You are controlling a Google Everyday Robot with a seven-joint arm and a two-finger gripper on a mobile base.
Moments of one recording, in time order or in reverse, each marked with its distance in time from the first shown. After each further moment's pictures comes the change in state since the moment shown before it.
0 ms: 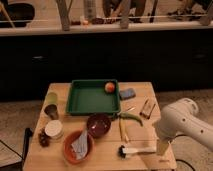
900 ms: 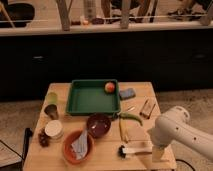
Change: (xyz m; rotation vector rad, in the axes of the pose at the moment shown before) arm -0.016 0.022 0.039 -0.029 -0.015 -0.060
